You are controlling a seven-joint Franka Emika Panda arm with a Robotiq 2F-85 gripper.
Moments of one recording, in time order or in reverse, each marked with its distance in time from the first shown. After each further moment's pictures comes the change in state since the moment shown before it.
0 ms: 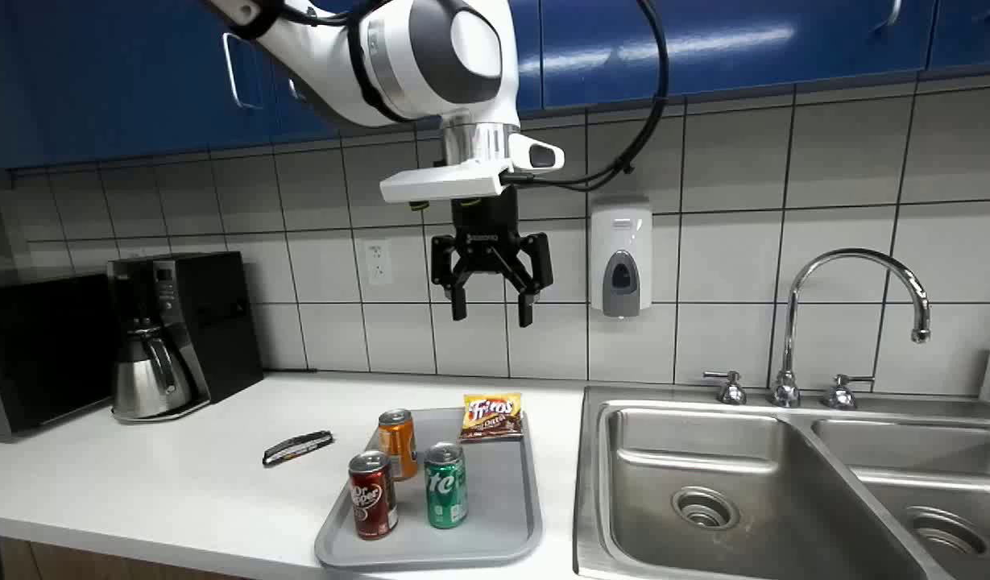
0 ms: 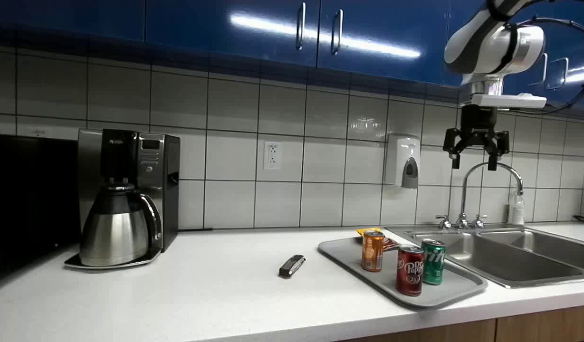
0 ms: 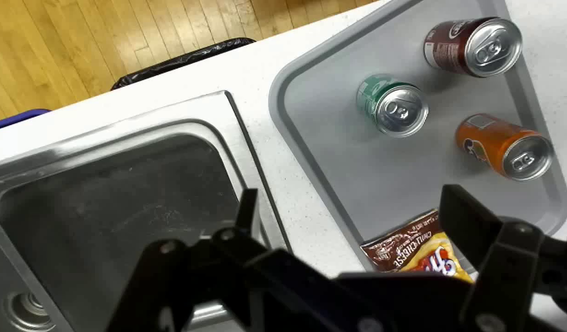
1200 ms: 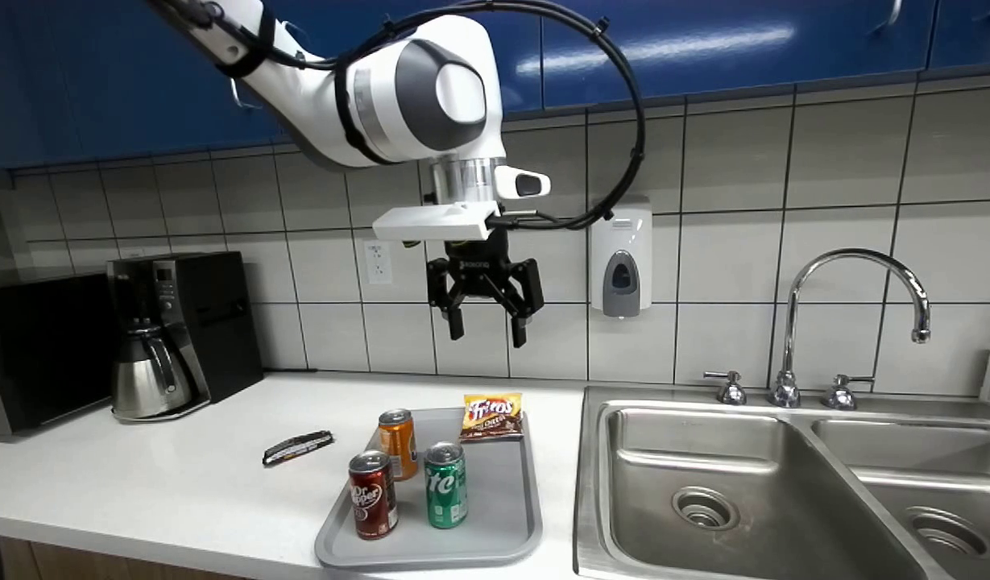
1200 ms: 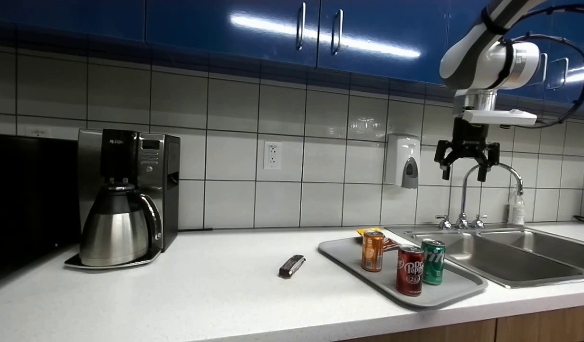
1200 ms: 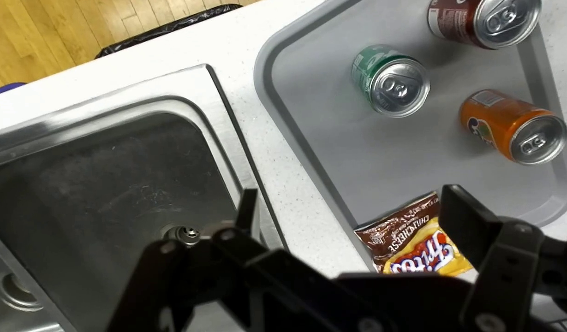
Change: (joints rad) arm 0.000 0.001 0.027 -0.103 -0.001 0.189 0.037
